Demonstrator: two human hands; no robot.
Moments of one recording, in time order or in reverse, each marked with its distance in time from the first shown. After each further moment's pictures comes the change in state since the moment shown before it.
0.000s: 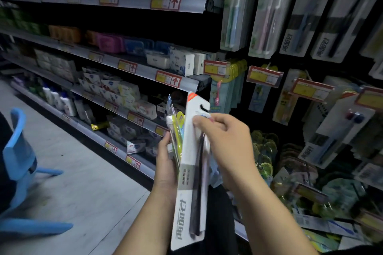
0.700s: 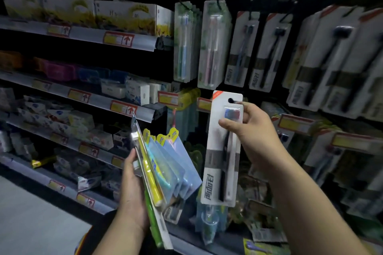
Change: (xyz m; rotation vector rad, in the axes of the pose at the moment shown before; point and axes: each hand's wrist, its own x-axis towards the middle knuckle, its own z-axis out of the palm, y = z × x) left_hand 0.019 -0.005 0.044 -0.170 -0.217 -0.232; right_hand 0.052 -0.063 -0.137 -0.201 0.137 -0.149
